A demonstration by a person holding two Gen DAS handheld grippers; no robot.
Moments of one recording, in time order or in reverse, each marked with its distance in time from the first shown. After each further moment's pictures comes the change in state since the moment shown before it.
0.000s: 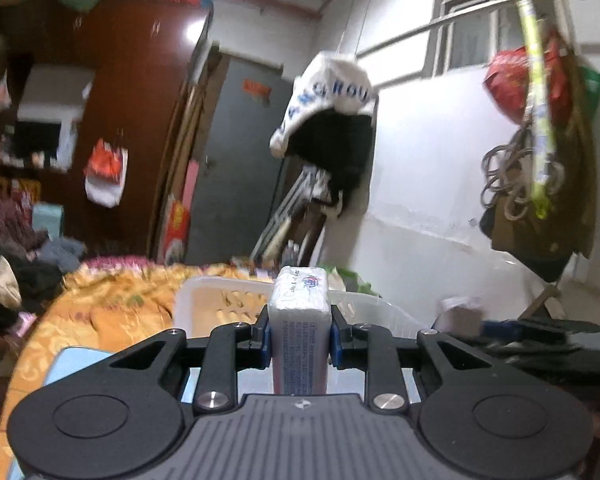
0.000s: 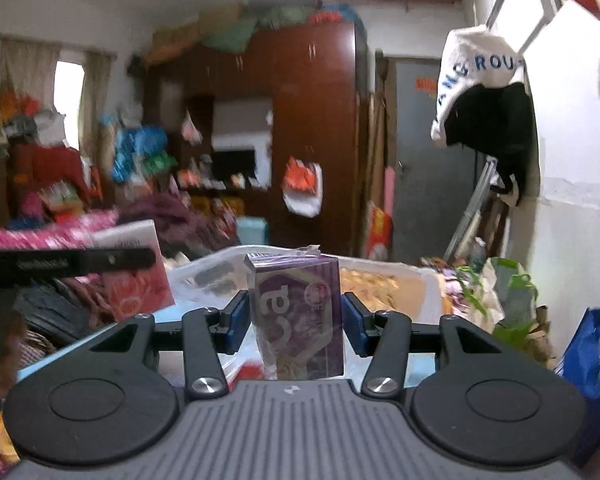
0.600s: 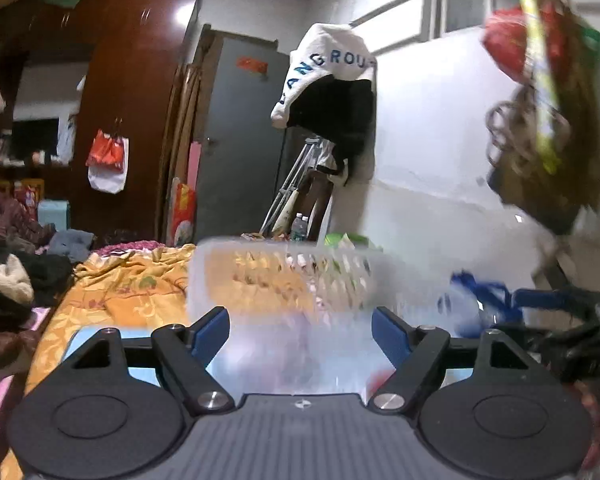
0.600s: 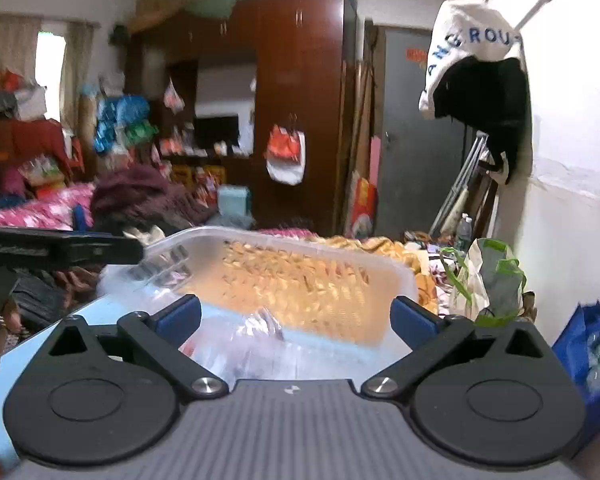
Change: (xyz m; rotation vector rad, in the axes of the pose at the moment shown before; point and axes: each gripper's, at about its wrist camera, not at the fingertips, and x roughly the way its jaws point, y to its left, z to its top) left arm -0.036 0.011 -0.055 0.089 0.053 0.032; right arm -0.021 -0.021 -0.045 -0.004 0.007 -0.026
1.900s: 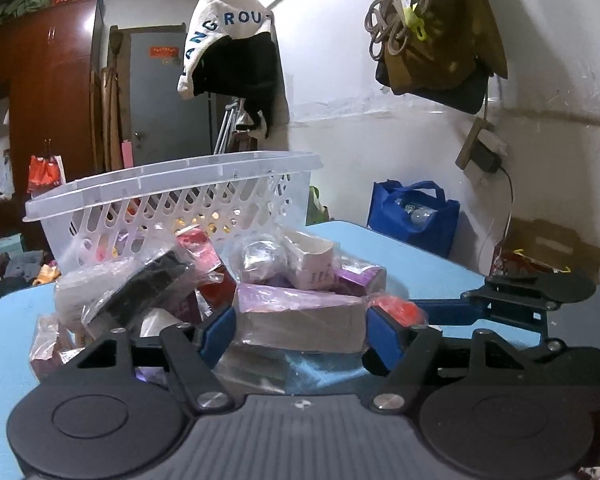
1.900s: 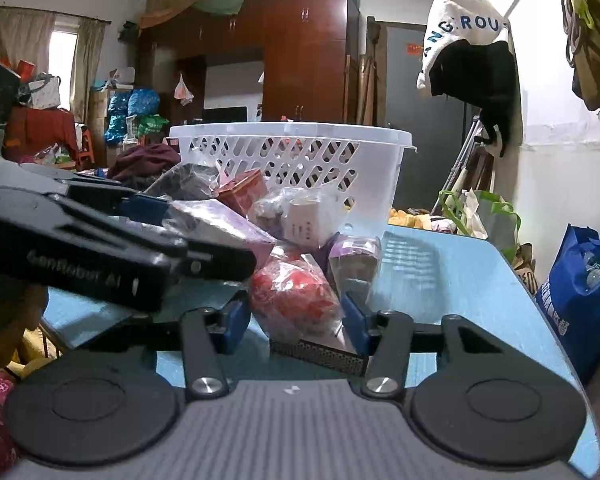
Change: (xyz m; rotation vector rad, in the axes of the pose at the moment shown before) left arm 0.007 -0.117 -0.088 0.234 0.097 -0.117; right arm -0.057 0.035 -0.120 0.001 0.013 0.018
